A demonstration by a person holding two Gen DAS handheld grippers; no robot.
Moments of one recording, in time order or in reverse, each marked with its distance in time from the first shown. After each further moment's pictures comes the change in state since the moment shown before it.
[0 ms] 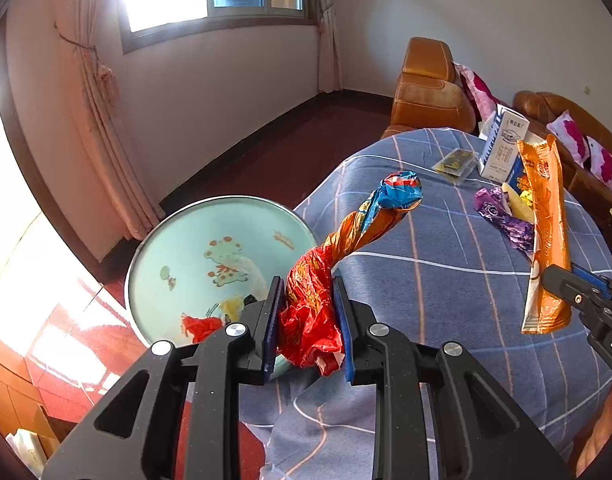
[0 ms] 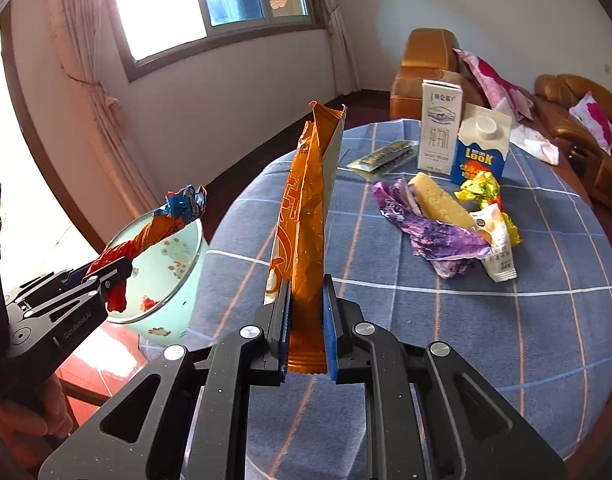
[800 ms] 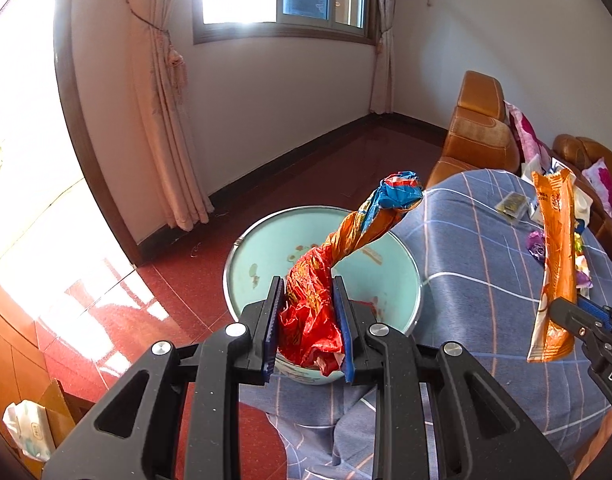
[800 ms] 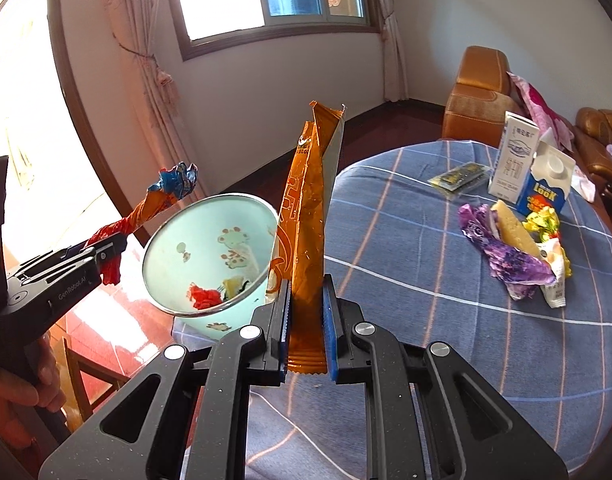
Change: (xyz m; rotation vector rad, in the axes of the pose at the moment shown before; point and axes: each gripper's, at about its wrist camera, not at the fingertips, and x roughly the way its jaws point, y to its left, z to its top) left arm -0.033 0.091 -0.007 -0.147 -0.057 0.112; right arm 0.007 0.074 0.005 -0.128 0.009 0.102
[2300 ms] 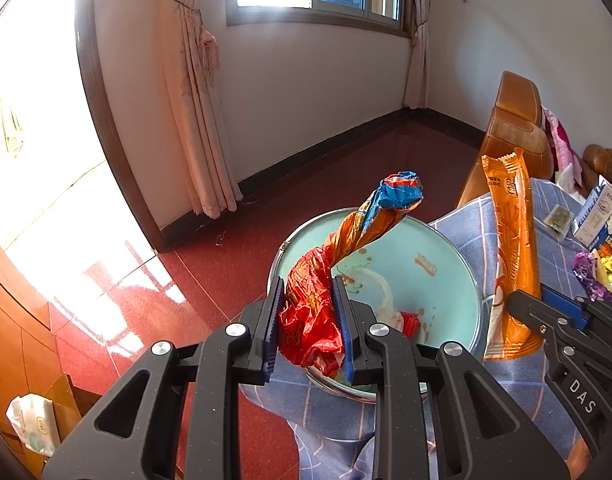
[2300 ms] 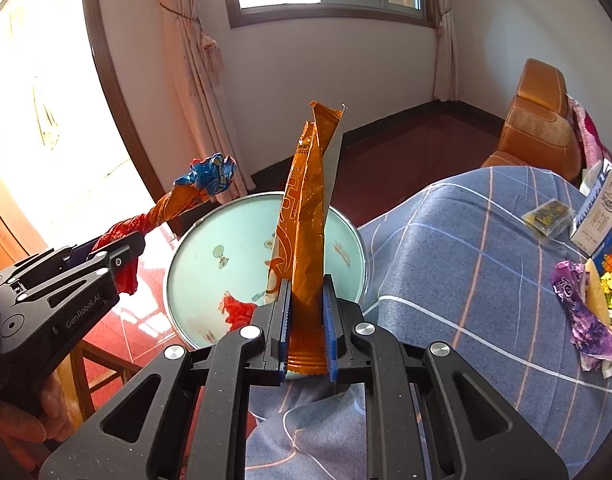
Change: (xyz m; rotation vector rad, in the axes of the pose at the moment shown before) left arm 0.044 0.030 0.011 -0.056 0.053 0.095; right arm 0.082 0.064 0.031 -0.130 0.073 0.093
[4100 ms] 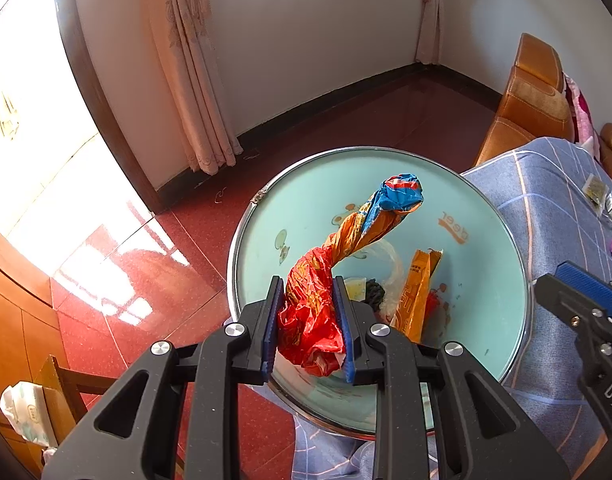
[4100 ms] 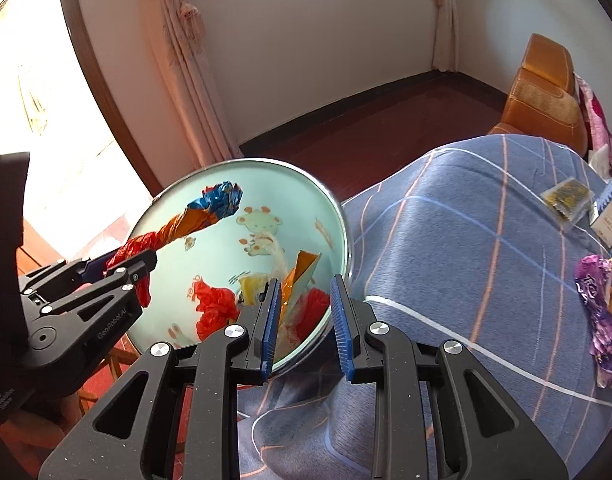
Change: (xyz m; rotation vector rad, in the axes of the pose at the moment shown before) left arm 0.075 -0.016 -0.005 0.003 0.172 0.036; right arm 0.051 -0.023 0.006 0.017 0.107 -0.017
